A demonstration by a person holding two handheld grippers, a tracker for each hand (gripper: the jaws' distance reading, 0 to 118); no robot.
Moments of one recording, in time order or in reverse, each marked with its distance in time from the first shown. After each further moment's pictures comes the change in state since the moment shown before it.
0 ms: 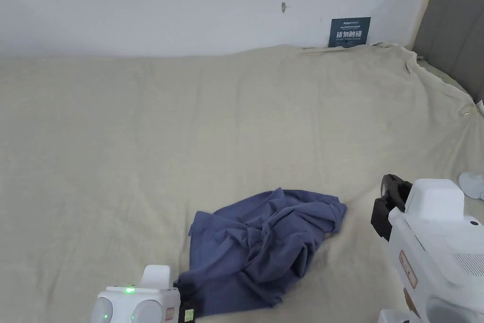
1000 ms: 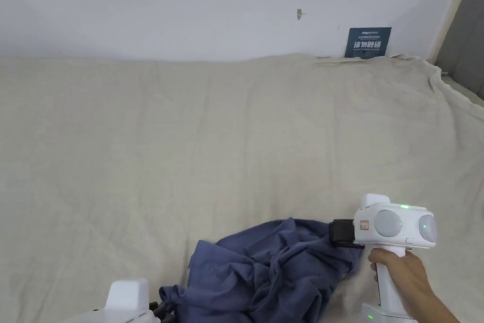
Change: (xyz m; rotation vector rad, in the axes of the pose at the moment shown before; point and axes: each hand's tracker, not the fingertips) left arm -0.028 0.036 0.053 0.161 -0.183 0.134; right arm 0.005 -0.076 -0.279 -0.780 0.056 -0.059
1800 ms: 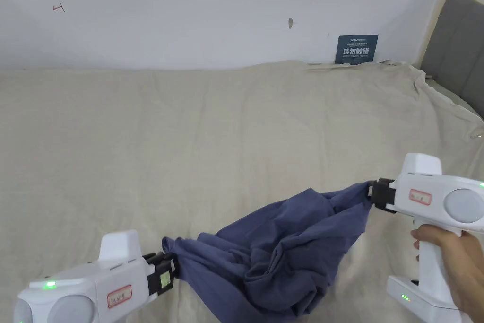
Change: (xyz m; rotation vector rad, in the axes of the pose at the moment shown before) left arm -0.003 0.041 0.041 0.164 -0.085 0.052; right arm 0.037 -0.007 0.175 0.371 0.211 -0.080
